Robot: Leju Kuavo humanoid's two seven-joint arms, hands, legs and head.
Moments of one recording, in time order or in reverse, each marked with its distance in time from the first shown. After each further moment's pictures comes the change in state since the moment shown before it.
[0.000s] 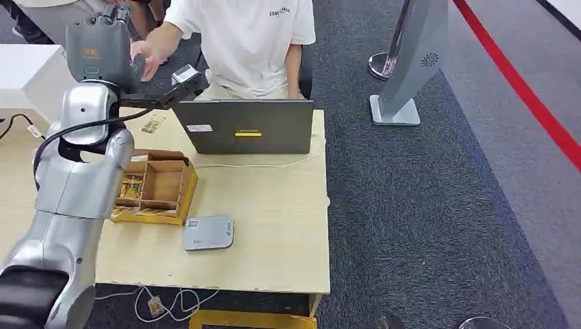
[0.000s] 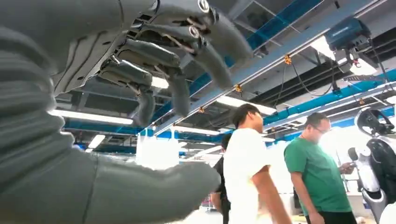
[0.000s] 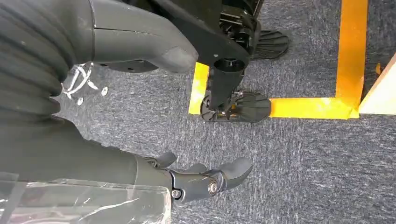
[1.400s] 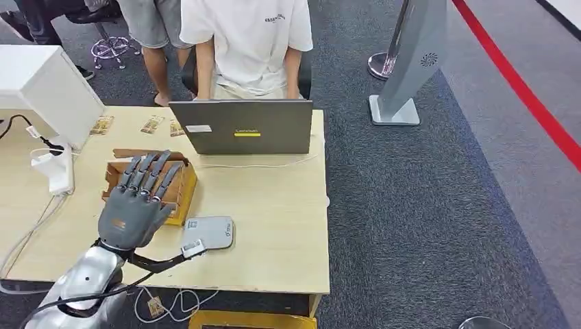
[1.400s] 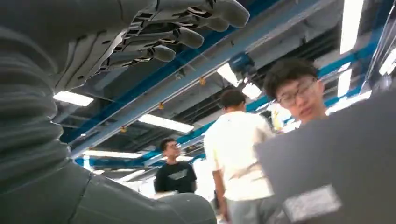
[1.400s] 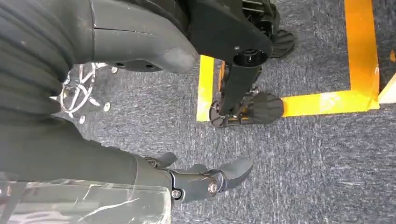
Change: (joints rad) left arm 0.775 0.226 -0.012 -0.382 0.042 0.360 -0.267; right arm 0.075 0.000 -0.053 0.000 -0.043 -0.005 -0.053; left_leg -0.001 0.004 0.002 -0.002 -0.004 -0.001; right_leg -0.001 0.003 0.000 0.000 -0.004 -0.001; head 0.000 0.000
